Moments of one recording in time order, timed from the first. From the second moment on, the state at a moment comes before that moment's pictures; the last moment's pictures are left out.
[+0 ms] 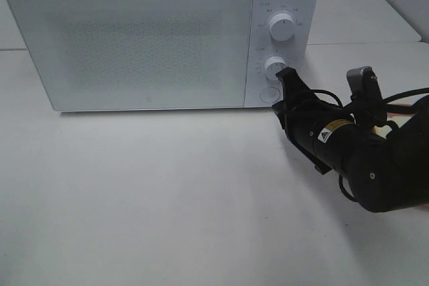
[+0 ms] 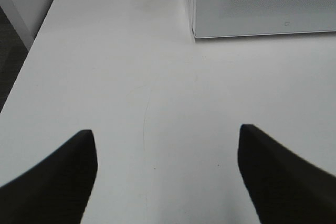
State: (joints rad) left arm 0.01 0.00 -0.49 -0.01 1.05 0.06; right arm 0.56 1.93 -0.52 0.34 -1.03 1.11
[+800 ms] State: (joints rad) left arm 0.01 0.00 -0.49 -0.01 1.05 0.06; right arm 0.56 1.98 -0.66 0.41 -0.85 1.32
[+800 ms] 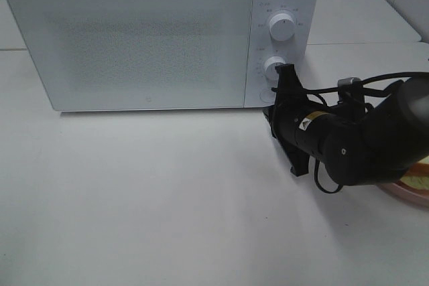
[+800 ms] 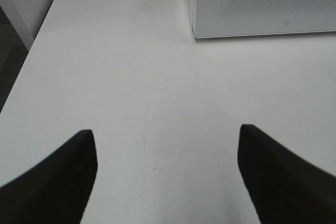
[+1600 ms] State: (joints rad) left arm 0.01 0.00 -0.49 -0.01 1.05 0.06; right arm 0.50 2.08 -0.78 0.49 -0.82 1.31
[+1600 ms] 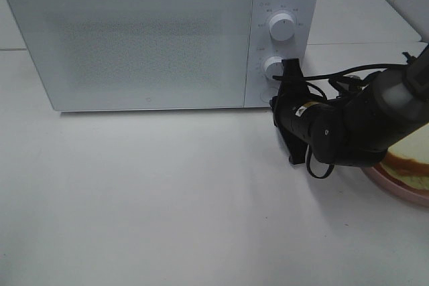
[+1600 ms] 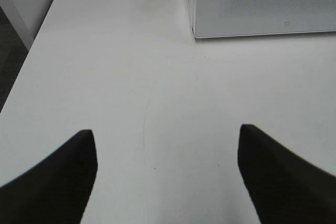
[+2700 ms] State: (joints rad) left arm 0.01 0.00 -0.49 -0.01 1.05 0.06; right arm 0.50 2.15 -0.88 0.51 -0.85 1.29
